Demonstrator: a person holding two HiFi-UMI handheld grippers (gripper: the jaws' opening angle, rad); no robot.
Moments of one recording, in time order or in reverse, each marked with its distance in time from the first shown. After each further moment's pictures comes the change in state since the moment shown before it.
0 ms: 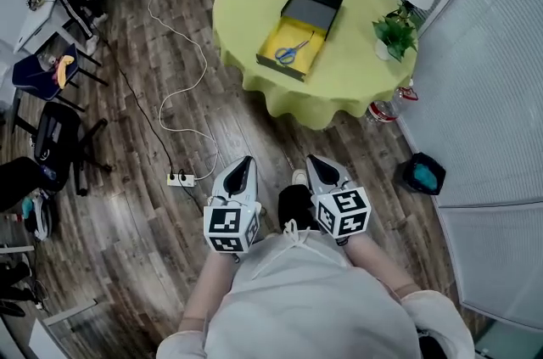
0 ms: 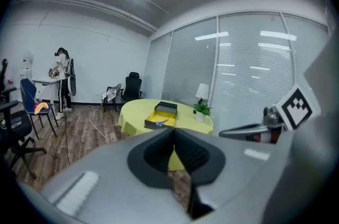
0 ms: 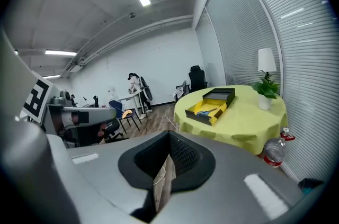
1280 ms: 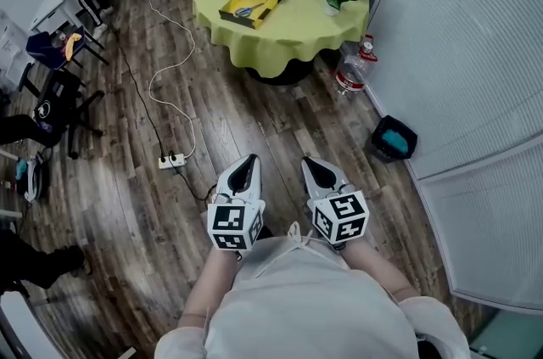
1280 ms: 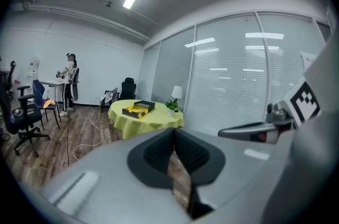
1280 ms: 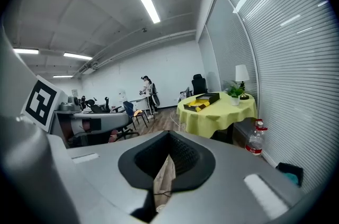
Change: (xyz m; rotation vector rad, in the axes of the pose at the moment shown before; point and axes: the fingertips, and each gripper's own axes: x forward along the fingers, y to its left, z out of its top) left arm -0.229 -0.329 -0.117 0.014 -0.066 0.005; right arm -0.383 -0.010 -0.151 -0.046 -0.077 0.048
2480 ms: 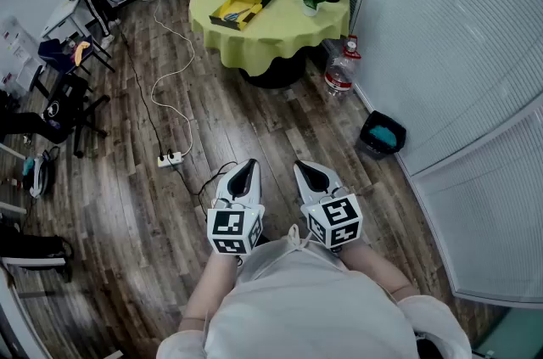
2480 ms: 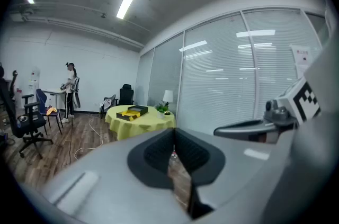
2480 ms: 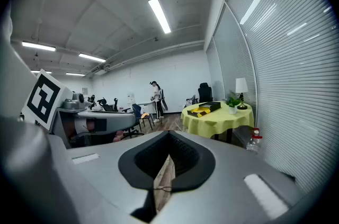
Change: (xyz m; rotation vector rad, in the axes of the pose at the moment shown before) left arm -0.090 -0.148 -0.014 0.050 -0.049 0.014; right arm -0.161 -0.002 -0.025 -0.082 -0.079 0.064
